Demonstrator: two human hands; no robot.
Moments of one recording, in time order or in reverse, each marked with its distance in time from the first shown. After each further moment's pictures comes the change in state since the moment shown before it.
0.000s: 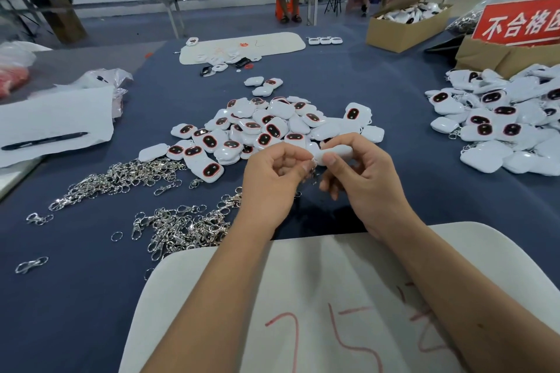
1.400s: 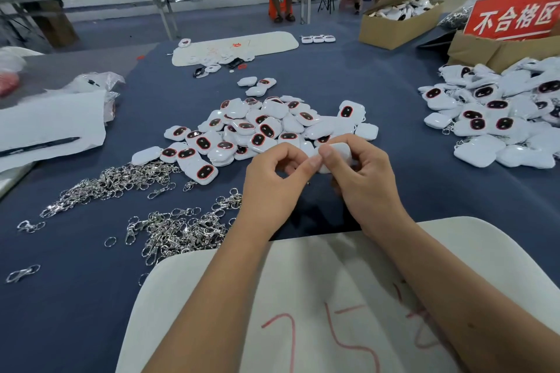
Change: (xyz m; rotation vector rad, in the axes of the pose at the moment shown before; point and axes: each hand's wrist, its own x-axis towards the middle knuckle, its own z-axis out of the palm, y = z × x) left_hand -0.003 0.002 0.004 0.147 -0.027 0.083; right_hand -0.005 -0.007 0.002 -0.186 0.131 -0.001
